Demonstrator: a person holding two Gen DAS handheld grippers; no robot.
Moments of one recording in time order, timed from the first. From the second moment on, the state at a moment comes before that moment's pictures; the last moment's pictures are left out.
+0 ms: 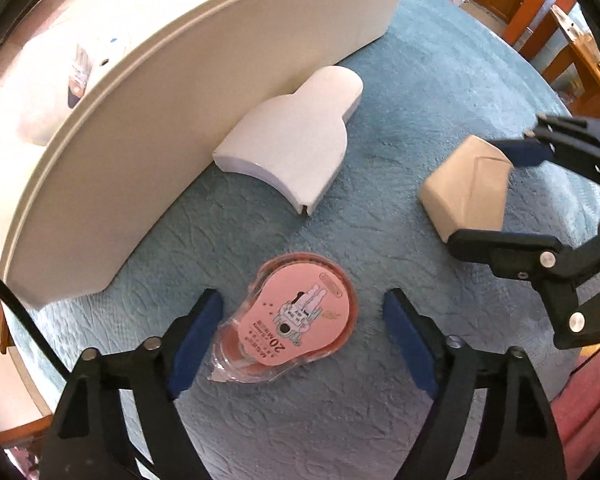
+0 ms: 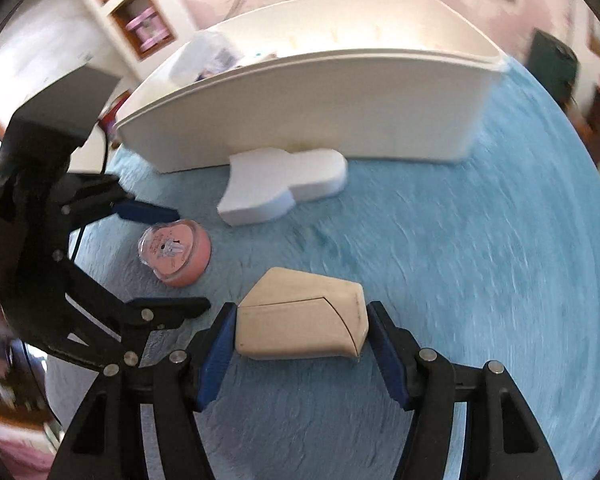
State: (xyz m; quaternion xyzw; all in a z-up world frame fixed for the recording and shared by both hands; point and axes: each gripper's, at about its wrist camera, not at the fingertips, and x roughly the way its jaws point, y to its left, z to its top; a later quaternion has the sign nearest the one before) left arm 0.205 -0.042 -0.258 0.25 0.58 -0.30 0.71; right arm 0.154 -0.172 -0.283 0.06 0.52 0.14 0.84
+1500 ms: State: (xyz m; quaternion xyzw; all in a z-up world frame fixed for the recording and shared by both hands) left arm 0.165 0.061 -0.160 0.03 0.59 -0.13 0.80; right arm 0.119 -0.221 -0.230 0.28 0.61 -0.03 0.74
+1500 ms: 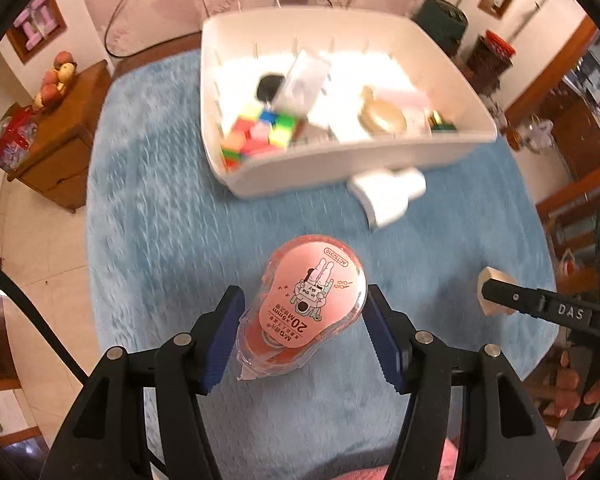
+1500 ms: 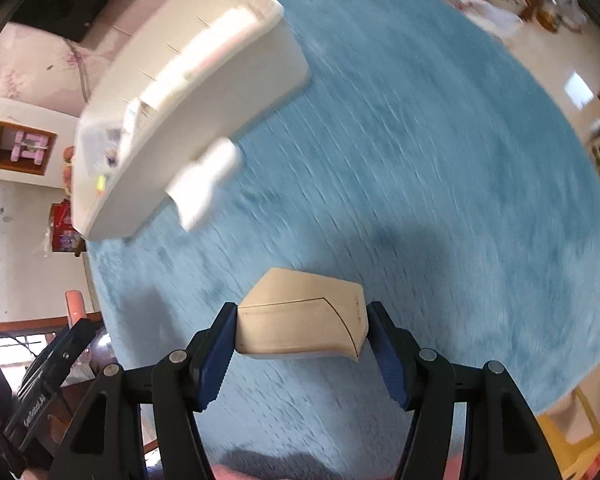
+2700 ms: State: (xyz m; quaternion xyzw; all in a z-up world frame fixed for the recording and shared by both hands) left arm 0.280 -0.026 -0.122 -0.04 0.54 -0.03 0.84; right arm 0.269 -0.248 -0.199 0.21 0.43 0.16 0.86
